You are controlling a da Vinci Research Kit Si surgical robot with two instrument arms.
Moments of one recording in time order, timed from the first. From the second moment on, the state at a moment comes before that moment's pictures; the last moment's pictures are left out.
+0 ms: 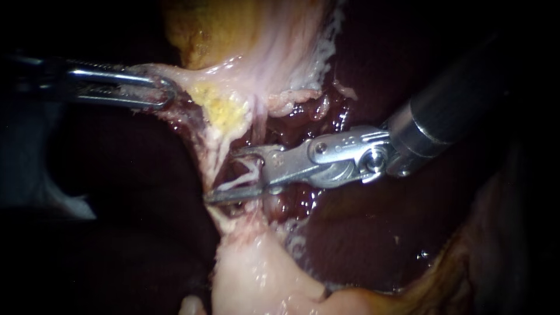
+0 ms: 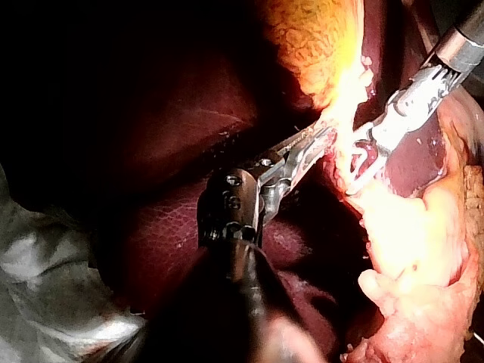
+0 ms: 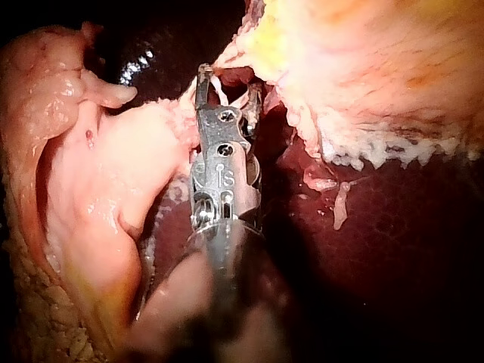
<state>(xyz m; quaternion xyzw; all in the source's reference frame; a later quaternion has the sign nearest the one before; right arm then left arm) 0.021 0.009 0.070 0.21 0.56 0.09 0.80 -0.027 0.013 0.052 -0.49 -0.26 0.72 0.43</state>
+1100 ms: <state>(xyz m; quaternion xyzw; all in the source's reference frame) 0.016 0.007 0.065 0.26 0.57 0.05 0.78 -0.027 0.013 0.052 -0.49 -0.26 0.72 0.43</state>
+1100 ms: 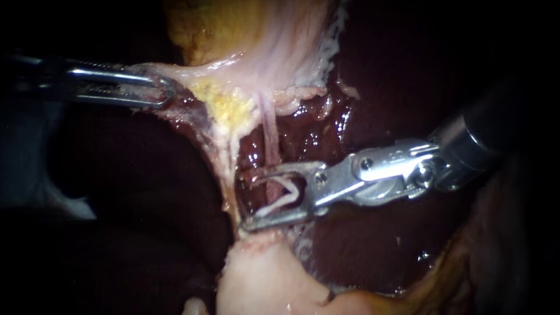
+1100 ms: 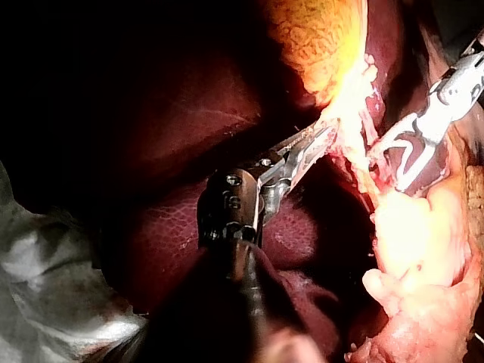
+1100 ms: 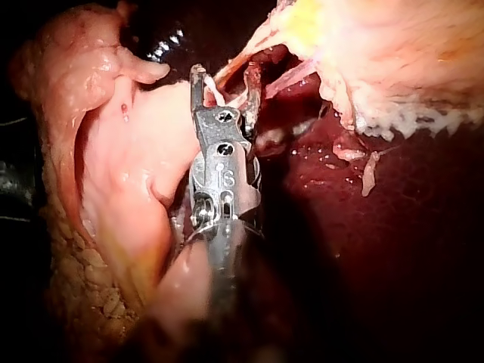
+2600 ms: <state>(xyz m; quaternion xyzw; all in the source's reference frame) 0.018 0.006 0.071 0.30 0.57 0.04 0.76 -0.027 0.013 0.052 -0.49 -0.26 0.72 0.43</state>
